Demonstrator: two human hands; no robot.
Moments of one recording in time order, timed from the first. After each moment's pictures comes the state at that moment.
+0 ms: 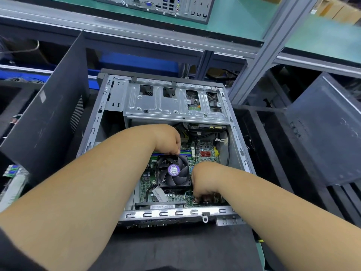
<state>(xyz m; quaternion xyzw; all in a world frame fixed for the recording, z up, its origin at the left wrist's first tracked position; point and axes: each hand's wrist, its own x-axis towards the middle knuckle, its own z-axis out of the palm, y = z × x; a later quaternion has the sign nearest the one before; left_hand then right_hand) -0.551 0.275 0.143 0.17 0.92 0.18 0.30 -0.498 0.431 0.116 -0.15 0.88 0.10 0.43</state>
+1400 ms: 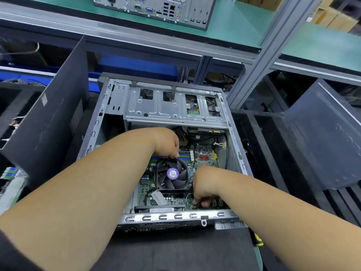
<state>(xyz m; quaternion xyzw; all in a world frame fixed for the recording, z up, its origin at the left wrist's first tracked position) -0.552 0.273 0.144 0.16 0.91 0.20 0.32 -0.498 0.431 0.109 -0.02 0.86 0.01 0.51</state>
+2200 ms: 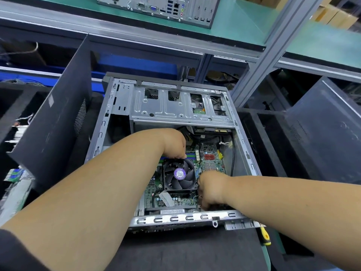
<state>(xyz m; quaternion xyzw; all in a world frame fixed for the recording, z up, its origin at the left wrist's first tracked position) -0.550 0.275 0.148 0.18 0.92 0.16 0.32 -0.492 0.435 0.093 -0.17 0.88 0.14 0.42</state>
